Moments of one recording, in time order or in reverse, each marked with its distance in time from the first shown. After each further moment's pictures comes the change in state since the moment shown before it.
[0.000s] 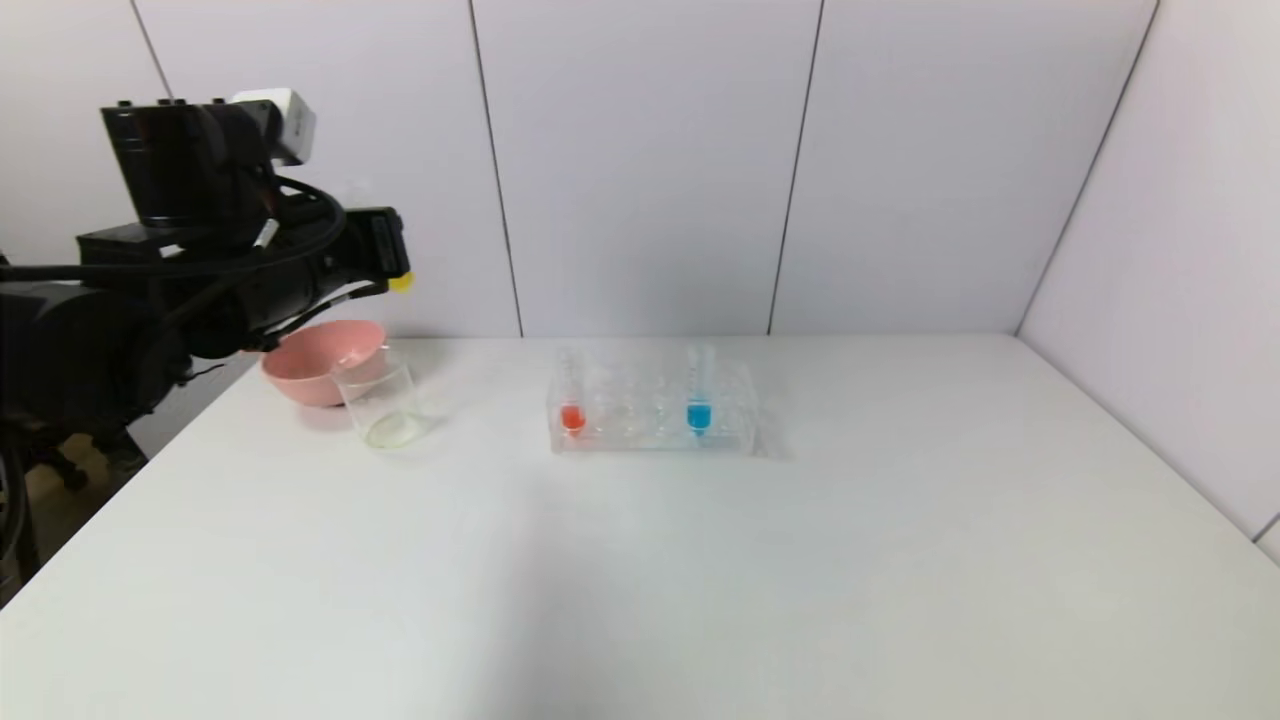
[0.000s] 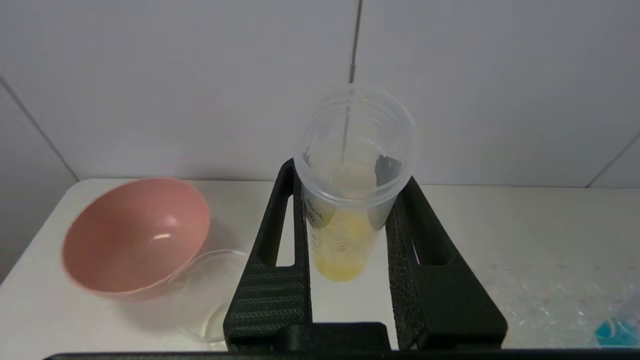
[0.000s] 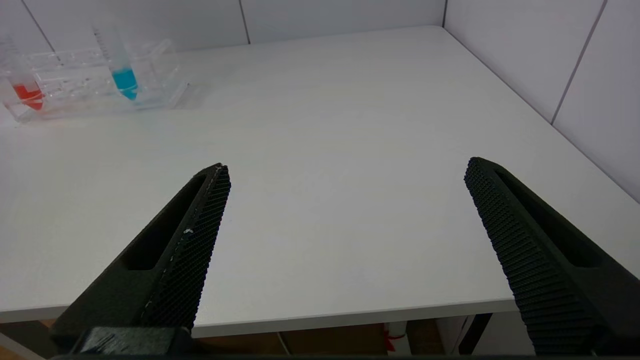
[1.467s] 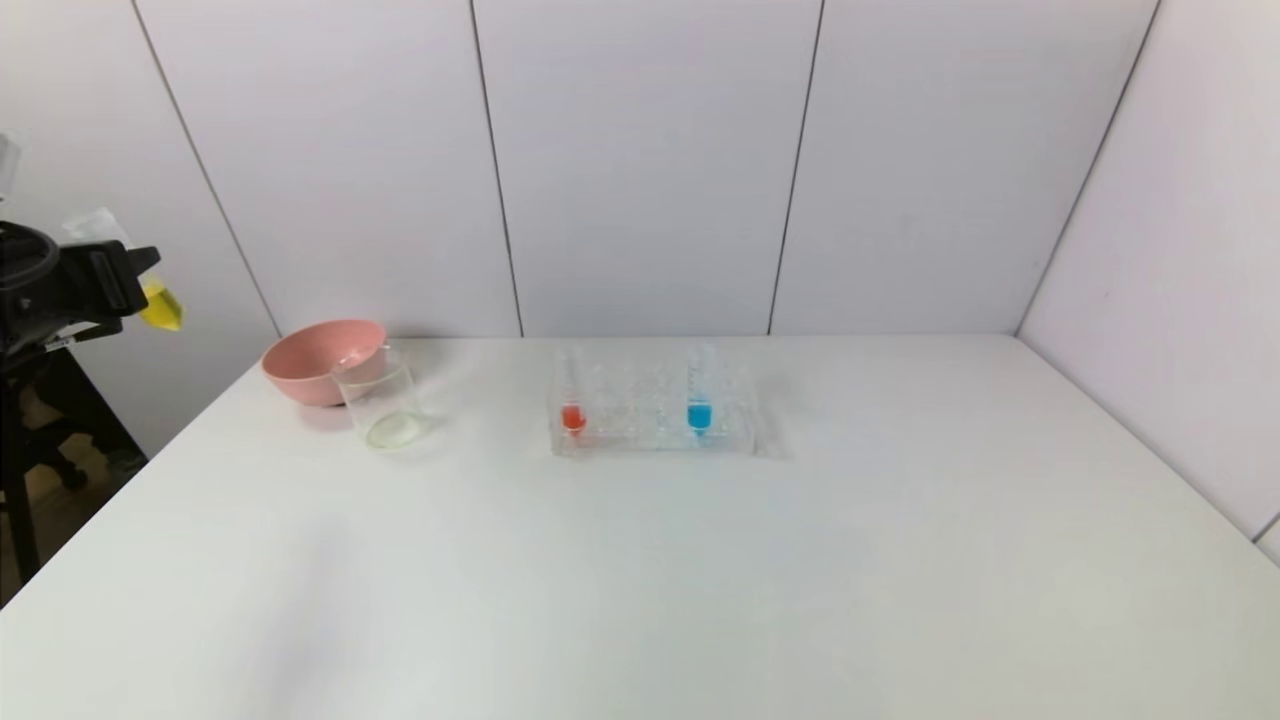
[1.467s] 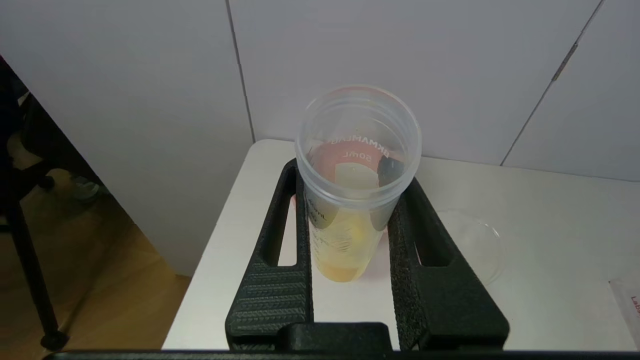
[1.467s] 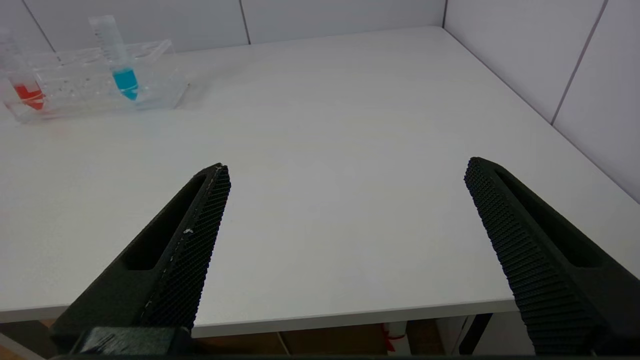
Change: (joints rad) left arm 0.539 -0.124 0.144 0.009 -0.388 0.079; right arm 0.000 0.000 0.000 0.000 0.000 0.000
